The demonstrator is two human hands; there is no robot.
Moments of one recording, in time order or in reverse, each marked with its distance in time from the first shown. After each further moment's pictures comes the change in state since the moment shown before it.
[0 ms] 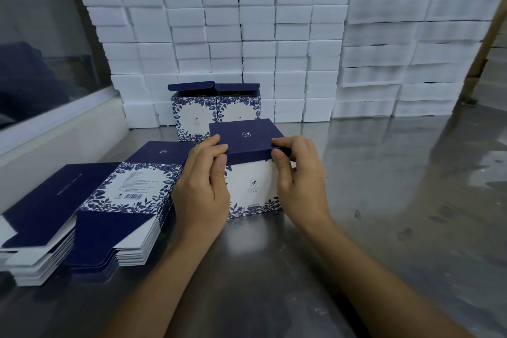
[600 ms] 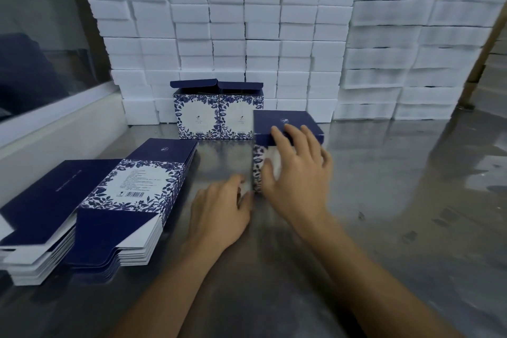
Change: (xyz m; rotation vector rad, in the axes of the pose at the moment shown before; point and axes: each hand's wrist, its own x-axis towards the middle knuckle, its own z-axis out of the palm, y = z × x) left_hand -0.017 -0.015 0.012 0.424 -0.595 -0.183; right_hand 0.003 -0.011 0.012 -0.614 -0.053 -0.062
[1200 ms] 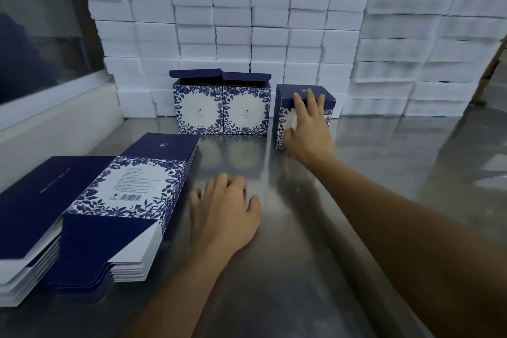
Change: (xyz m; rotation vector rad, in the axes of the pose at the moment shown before) left_hand 0.011 -0.006 0.012 0.075 -0.088 -0.106; right_hand 0.104 0.067 0.086 0.004 -0.203 0.090
